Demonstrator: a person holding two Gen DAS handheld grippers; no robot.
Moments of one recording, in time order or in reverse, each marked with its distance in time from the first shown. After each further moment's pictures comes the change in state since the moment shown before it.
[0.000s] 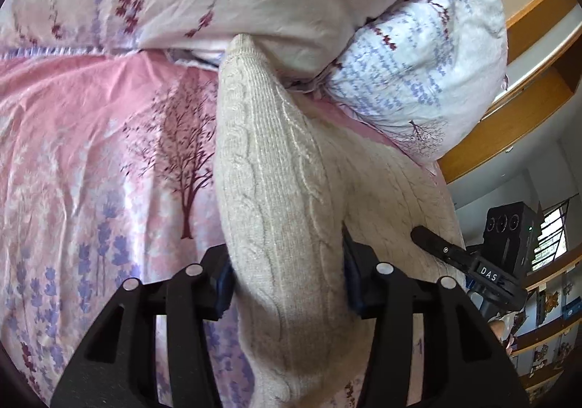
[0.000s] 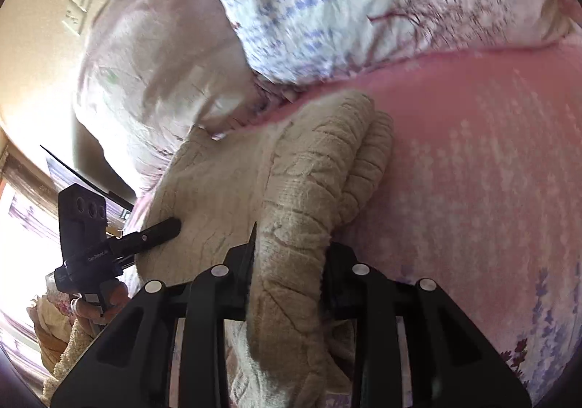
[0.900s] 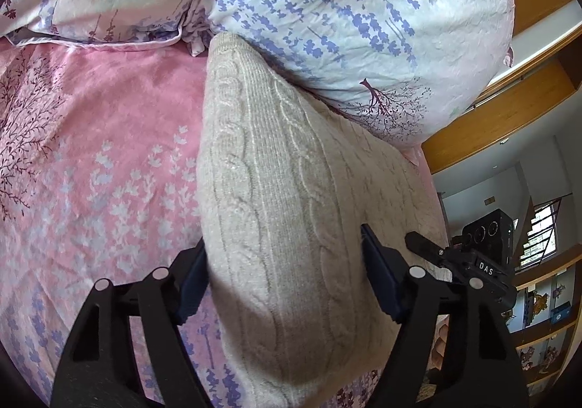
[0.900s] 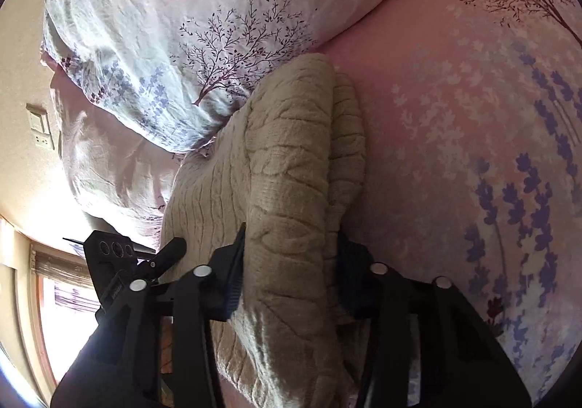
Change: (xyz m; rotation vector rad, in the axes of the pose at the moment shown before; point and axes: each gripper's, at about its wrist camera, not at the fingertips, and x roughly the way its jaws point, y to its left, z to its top) left arm 0.114 -0.120 0.008 0.003 0.083 -0.024; right arm -0.061 -0.146 0.029 0.347 0.017 0.092
